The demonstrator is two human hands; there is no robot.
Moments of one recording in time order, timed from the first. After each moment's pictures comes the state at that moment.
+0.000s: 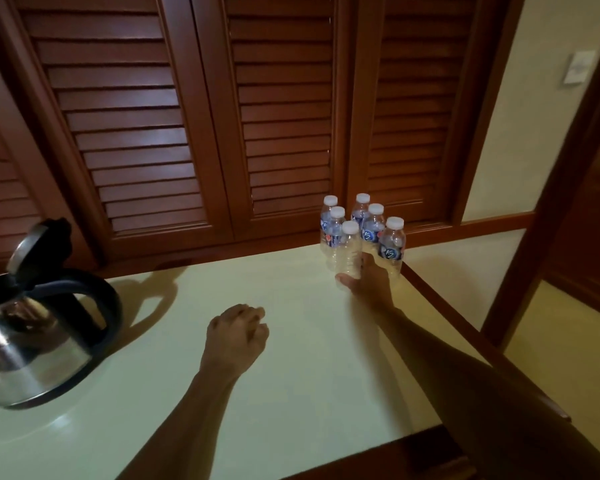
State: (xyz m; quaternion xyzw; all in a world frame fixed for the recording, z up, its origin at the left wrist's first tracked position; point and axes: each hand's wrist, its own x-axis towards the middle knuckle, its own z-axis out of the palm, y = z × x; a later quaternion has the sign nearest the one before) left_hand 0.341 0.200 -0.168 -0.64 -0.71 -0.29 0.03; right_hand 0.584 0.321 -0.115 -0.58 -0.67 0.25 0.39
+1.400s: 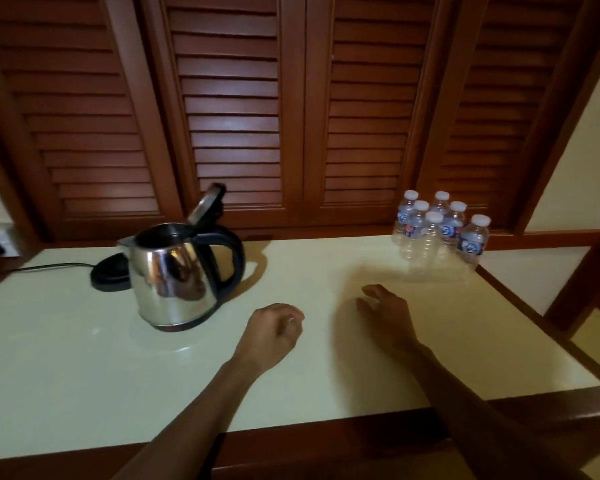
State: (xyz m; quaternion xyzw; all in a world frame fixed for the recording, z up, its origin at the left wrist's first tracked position) left_hand 0.257 0.081 -0.157 -0.63 -0.64 -0.41 -0.14; right_hand 0.484 0.187 -0.140 -0.50 -0.76 0.24 0.33
